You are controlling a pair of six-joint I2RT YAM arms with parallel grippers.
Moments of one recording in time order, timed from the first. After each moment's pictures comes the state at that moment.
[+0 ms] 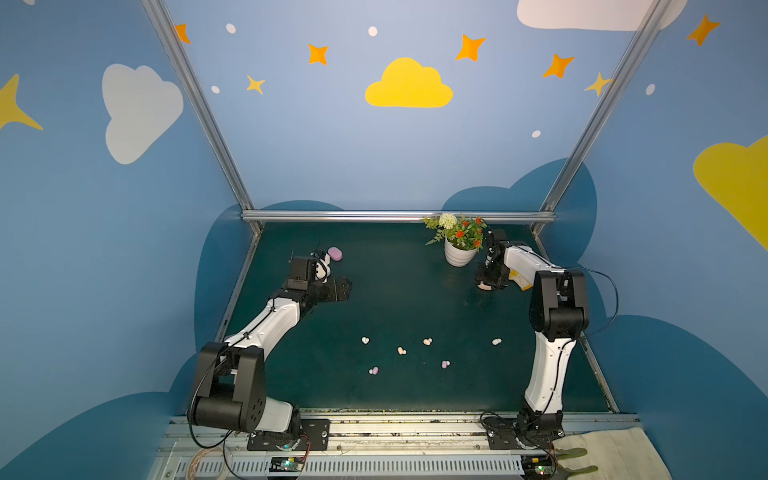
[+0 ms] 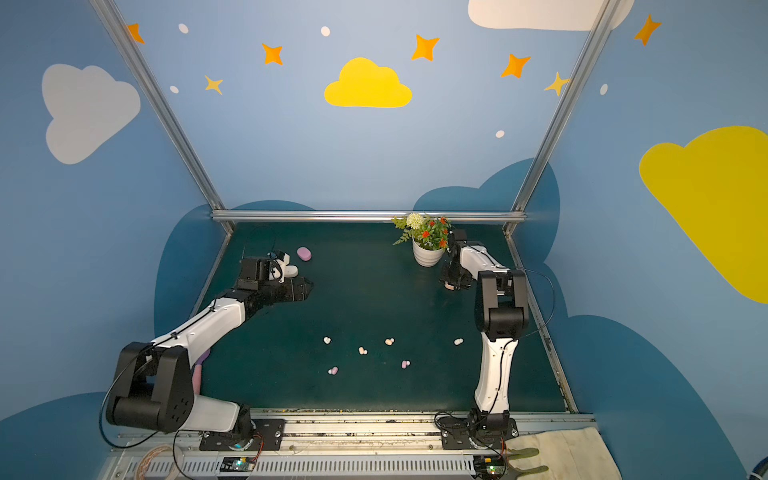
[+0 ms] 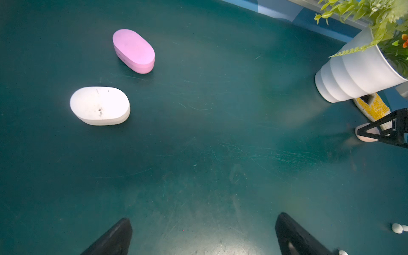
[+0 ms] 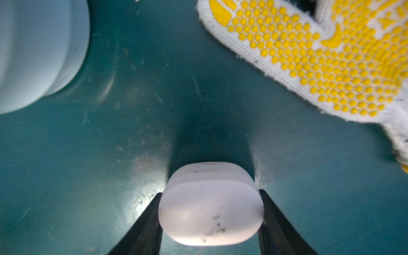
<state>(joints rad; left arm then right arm) -0.11 1.44 0.86 -0.20 0.27 -0.23 0.11 2.13 1.60 -0.81 0.08 0.31</state>
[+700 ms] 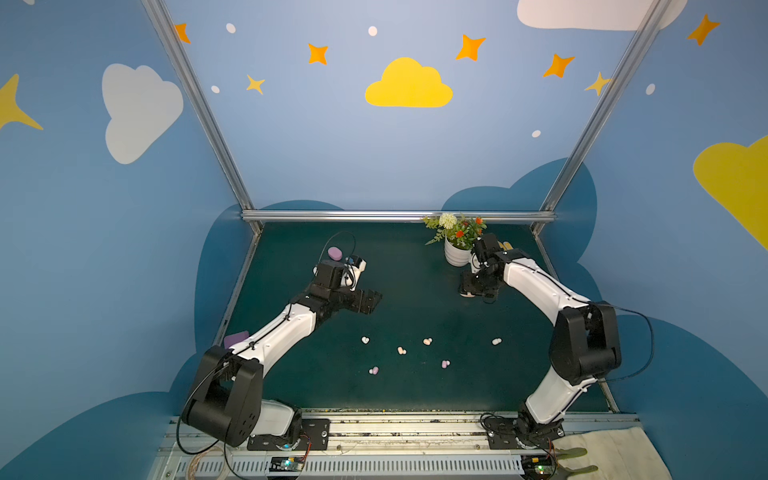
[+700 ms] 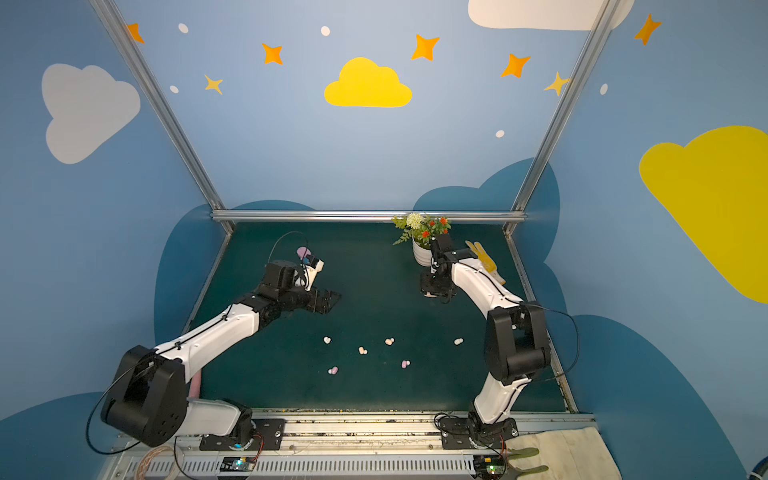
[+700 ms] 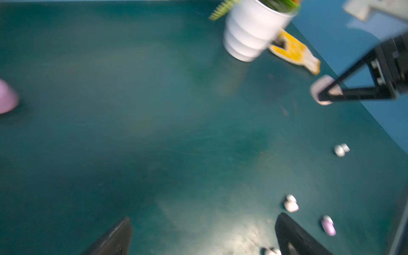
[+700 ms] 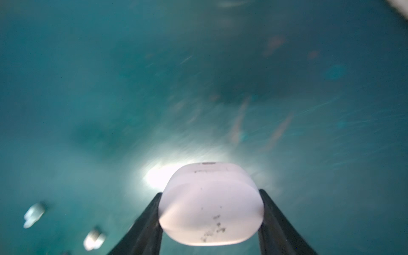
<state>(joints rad) -0.41 1.38 0.81 -0.12 0.34 -0.07 0.37 1.69 1.35 -0.88 -0.08 0.32</state>
